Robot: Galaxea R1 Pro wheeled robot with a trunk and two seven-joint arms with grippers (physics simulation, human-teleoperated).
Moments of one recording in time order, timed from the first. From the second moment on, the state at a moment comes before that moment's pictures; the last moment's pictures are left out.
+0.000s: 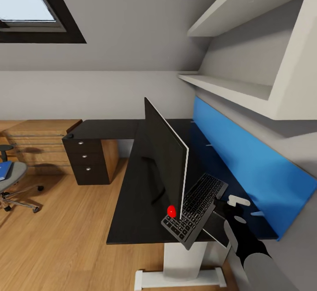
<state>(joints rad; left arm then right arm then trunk) -0.04 0.00 -0.08 -0.65 0.34 -0.17 0.41 -0.63 0.00 -0.29 -0.62 0.02 0.00 -0.14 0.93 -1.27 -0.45</state>
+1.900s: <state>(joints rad) -0.04 0.00 -0.09 -0.65 0.34 -0.17 0.41 -0.63 0.04 -0.22 -0.61 0.03 -0.01 -0.14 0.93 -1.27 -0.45</state>
